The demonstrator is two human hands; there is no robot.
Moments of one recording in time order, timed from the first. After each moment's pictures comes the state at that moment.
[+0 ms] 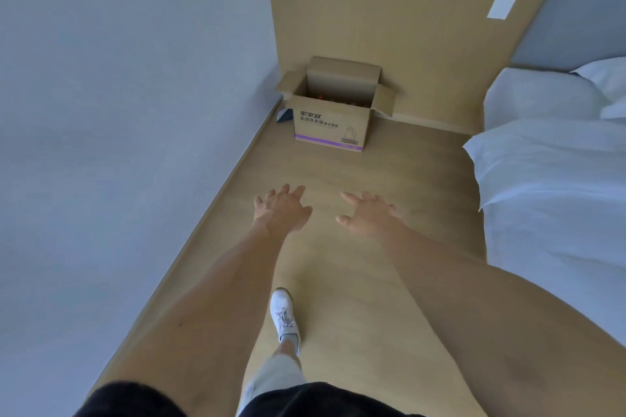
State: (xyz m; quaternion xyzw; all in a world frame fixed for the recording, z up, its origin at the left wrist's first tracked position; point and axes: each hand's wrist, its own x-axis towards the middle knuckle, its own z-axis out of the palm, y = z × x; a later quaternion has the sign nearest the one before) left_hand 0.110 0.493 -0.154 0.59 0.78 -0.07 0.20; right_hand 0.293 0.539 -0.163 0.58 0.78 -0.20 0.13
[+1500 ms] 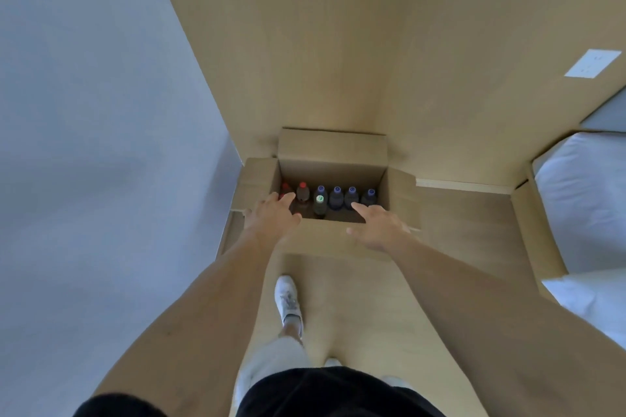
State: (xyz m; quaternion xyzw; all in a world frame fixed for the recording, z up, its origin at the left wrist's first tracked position) left_hand -0.136 1.335 -0.225 0.63 0.72 -0.07 0.26; right_hand 0.095 1.333 -0.215 0.65 0.68 -0.30 0.14
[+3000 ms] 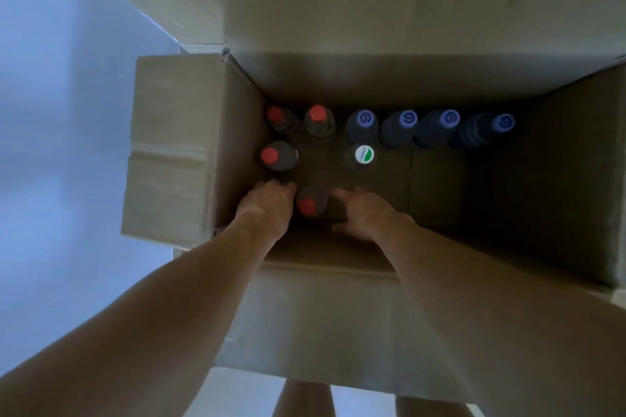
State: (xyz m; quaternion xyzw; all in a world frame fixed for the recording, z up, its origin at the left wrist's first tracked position) left_hand -0.192 1.607 -0.695 0.64 0.61 -0.36 0.29; right_hand -0.021 1.610 -0.731 0.51 0.64 -0.51 0.26
